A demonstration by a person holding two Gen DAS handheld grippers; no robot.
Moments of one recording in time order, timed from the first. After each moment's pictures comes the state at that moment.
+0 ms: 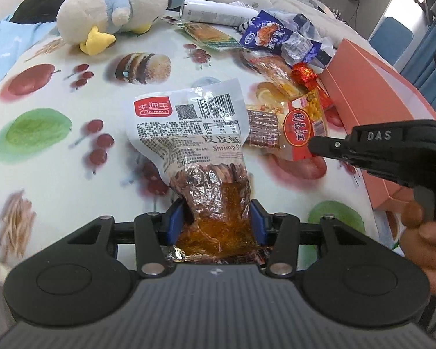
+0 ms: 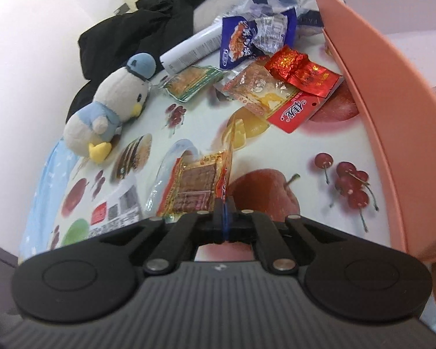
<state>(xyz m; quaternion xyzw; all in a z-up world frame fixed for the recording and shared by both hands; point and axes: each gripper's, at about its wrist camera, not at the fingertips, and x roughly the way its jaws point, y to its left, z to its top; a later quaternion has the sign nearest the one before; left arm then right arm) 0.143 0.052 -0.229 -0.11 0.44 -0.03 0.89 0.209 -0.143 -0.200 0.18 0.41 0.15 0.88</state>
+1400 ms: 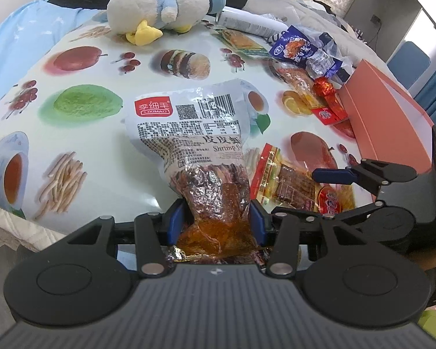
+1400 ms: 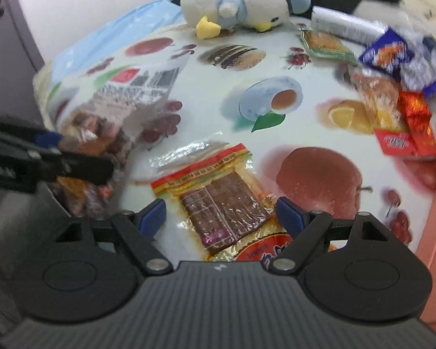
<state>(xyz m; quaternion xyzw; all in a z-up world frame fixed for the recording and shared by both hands) 0.101 0.086 -0.217 -0.16 0.44 0.01 0.89 0.186 -0.088 -0.220 -0.16 0.40 0.38 0.82</state>
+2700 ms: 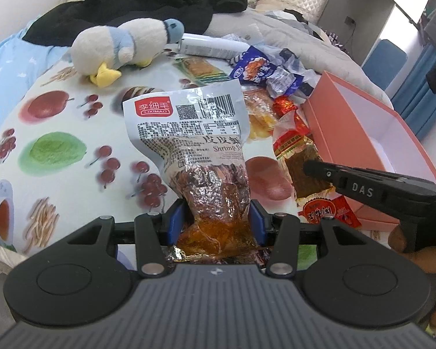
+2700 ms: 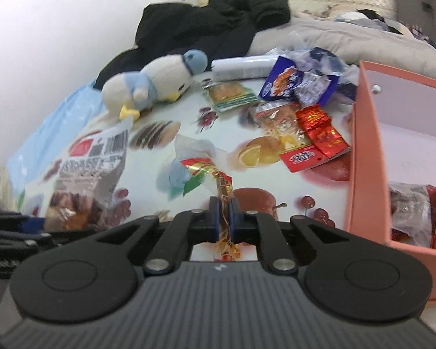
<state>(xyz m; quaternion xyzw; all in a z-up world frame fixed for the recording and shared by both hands) 0.111 0.046 -0.162 -0.13 0.40 -0.02 0.91 0.177 -0.146 -0.158 0.01 0.35 0.22 0.91</state>
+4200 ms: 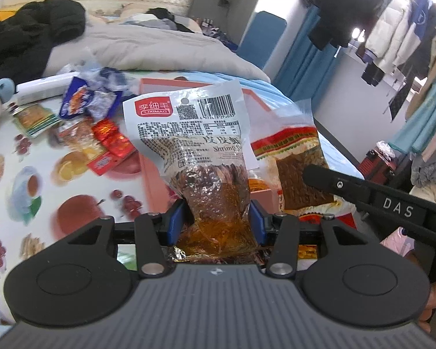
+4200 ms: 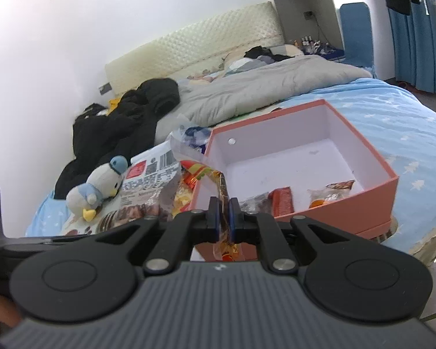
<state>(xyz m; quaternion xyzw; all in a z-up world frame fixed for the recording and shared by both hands) 0.115 -0.151 -0.079 -0.06 0.37 -0.25 0.89 0.060 -0.327 -0.066 0.16 0.25 0.06 0.95</state>
